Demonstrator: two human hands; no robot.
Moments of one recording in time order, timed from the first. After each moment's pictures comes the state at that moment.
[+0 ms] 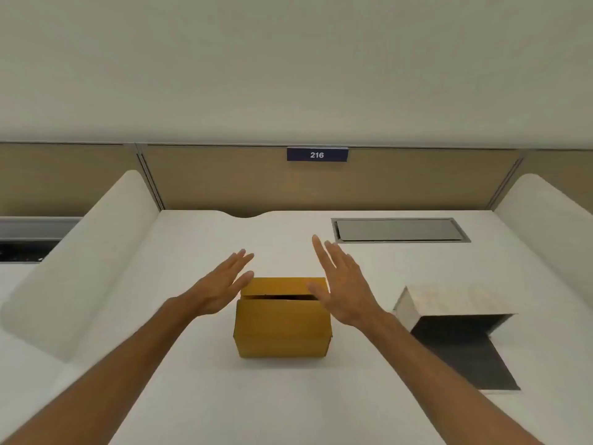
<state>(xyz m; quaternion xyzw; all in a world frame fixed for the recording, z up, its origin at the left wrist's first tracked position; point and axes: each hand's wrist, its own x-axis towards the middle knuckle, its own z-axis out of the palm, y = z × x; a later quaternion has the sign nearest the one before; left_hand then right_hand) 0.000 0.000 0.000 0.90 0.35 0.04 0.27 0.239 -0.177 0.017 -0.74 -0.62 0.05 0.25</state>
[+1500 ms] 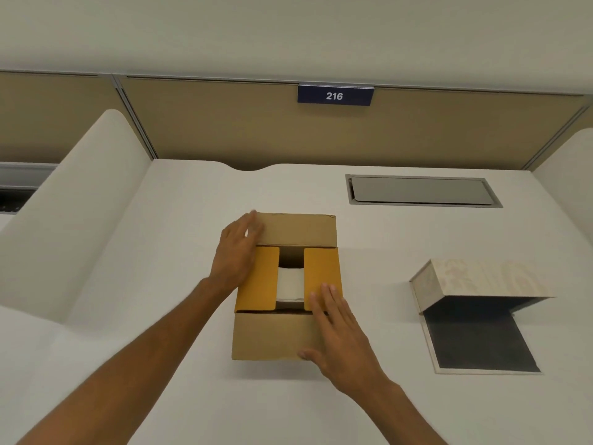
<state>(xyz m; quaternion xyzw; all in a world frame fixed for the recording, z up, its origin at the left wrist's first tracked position) 0.049 0.017 -0.067 0.84 0.45 0.18 0.23 0.176 -0.237 -0.072 -0.74 -0.65 0.12 0.11</state>
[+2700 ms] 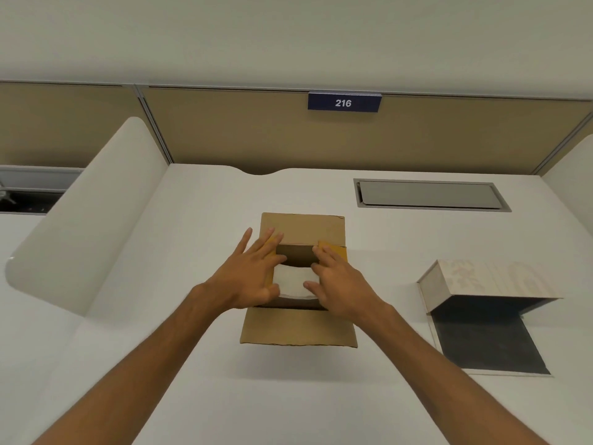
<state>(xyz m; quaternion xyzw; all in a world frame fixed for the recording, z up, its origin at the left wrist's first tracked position) 0.016 -0.028 -0.016 0.96 0.26 -0.06 0.03 0.205 -0.155 -0.027 -0.74 -0.66 0.14 0.07</state>
